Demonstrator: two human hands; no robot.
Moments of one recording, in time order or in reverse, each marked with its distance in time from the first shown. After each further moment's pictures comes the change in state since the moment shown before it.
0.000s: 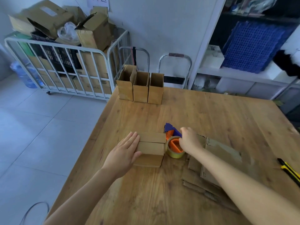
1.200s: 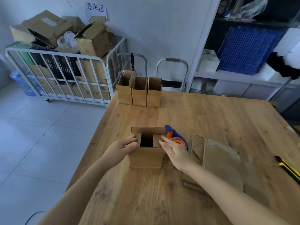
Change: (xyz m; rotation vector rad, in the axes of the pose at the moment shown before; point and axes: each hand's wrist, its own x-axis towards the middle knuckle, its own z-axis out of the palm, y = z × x) left_hand 0.007 -0.011 -0.034 -0.737 -0.100 -0.226; right_hand -0.071 -0.040 0.001 0.466 -0.154 -0.235
